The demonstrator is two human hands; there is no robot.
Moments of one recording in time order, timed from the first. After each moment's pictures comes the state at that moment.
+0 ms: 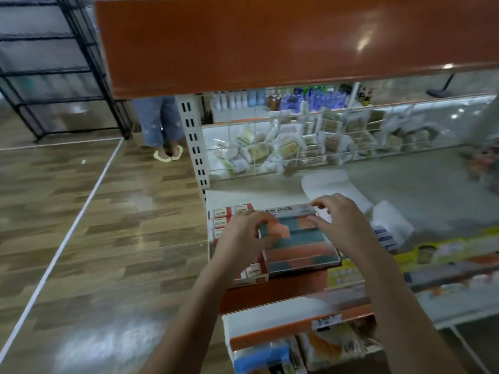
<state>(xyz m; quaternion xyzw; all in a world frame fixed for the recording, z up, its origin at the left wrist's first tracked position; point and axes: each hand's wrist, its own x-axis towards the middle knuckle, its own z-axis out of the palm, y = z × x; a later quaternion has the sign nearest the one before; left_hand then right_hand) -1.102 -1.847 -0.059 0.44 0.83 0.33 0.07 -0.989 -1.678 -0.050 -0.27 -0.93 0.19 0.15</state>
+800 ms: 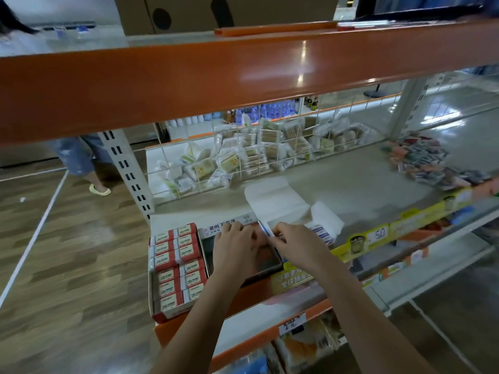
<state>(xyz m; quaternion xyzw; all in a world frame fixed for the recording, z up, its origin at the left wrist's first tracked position) -1.061 -1.757 -0.086 0.46 0.88 0.10 0.00 -0.952 -1.661 -0.062 -0.31 -0.93 0.21 0.04</state>
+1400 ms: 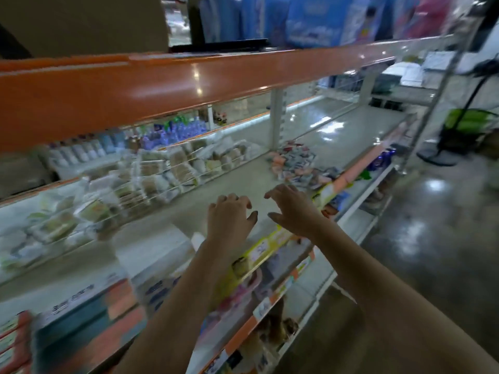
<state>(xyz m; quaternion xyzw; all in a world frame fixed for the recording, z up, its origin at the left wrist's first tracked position) -0.934 -1.542 -0.034 0.62 0.77 0.16 -0.05 -0.792 -1.465 -0.024 -0.39 -0.91 0.03 0.11</state>
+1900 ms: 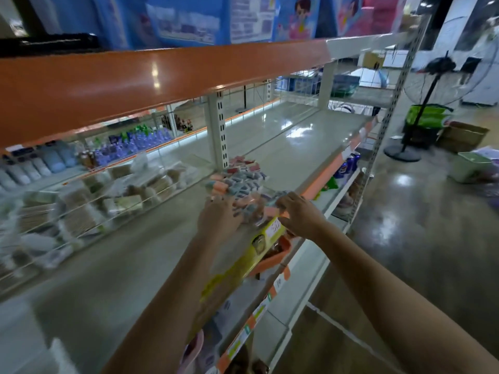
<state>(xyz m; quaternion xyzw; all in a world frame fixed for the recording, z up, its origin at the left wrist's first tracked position) -0.867 -1.306 -0.066 0.62 0.76 0.17 0.02 -0.672 -1.250 -0.064 -0.48 -0.86 0.09 0.11</state>
